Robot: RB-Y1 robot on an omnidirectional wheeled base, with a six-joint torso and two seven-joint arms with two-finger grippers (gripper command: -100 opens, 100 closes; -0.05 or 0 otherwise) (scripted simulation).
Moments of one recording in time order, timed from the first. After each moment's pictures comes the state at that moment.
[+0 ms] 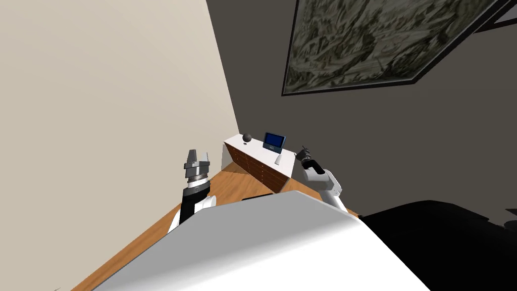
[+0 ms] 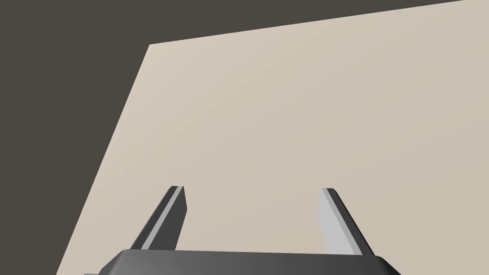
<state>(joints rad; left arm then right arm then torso) 0.51 0.01 0.04 -2.22 -0.07 -0.50 0.05 0.28 -0.32 -0.31 -1.95 -0.09 0.33 -0.71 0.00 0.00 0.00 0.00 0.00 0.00</state>
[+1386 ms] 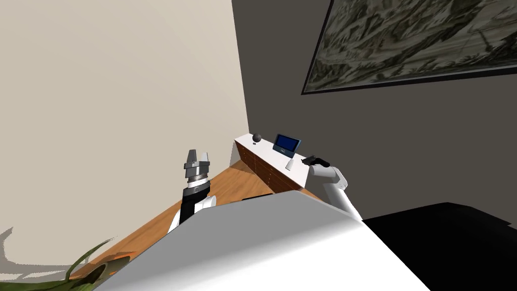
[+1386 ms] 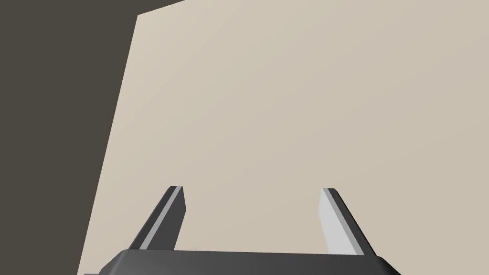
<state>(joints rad) 0.51 0.01 0.04 -2.22 -0.07 -0.50 0.05 0.17 -0.41 -0.45 -1.72 -0.18 0.68 -1.11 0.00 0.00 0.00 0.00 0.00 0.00</state>
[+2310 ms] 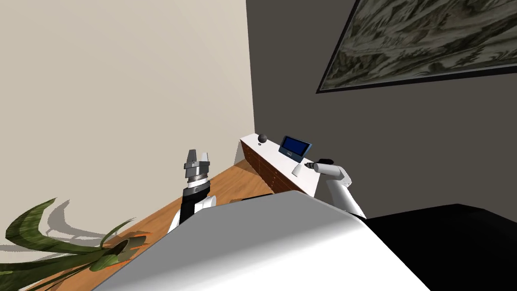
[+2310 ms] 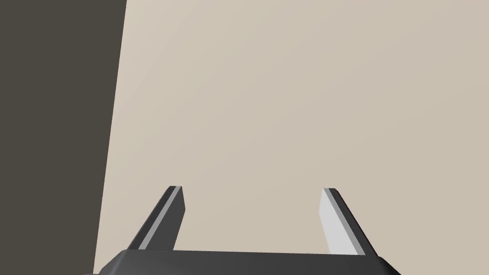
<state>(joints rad) 0.51 0.01 0.04 -2.22 -0.07 -0.50 0.05 0.10 -0.47 -0.53 -1.56 -0.25 0.92 -1.39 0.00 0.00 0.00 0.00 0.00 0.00</state>
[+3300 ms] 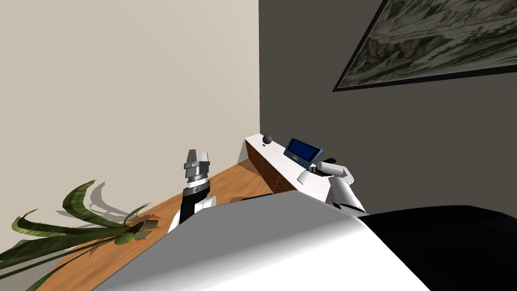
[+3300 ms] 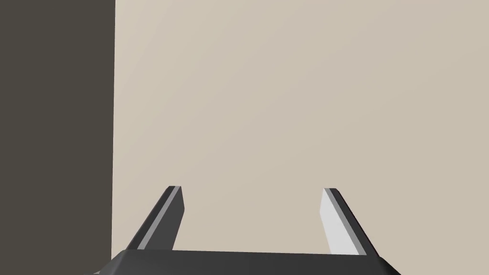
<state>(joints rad) 0.51 0.01 0.04 -2.22 -0.07 -0.50 0.05 0.02 -0.52 -0.58 -1.36 -0.32 1.17 -1.68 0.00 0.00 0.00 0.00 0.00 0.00</state>
